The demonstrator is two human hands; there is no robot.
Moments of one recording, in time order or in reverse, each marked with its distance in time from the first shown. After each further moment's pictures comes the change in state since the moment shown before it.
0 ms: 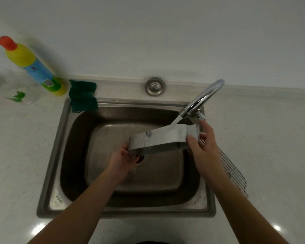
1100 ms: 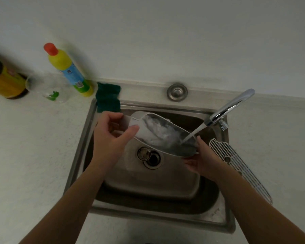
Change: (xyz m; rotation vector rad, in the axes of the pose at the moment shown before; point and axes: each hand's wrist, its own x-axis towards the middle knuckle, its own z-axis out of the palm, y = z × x) left_hand -0.117 0.108 0.014 0.765 0.060 1.158; right_hand 0.062 0.043 0.049 0.524 -0.302 0.803
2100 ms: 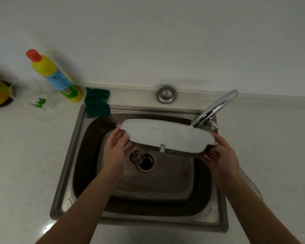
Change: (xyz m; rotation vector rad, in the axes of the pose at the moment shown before) left_hand -0.015 -0.059 0.056 -0.532 0.068 -0.604; right_hand -0.059 -0.007 -0.035 0.022 0.128 -0.622
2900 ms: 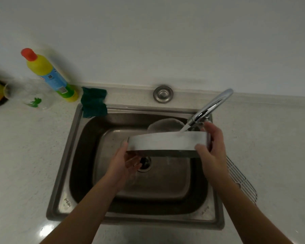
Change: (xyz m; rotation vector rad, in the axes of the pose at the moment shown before) left_hand -0.011 -0.033 -0.006 -0.057 -0.015 -0.425; right_hand -0.017 -0.006 0.020 -0.512 -0.009 -0.365
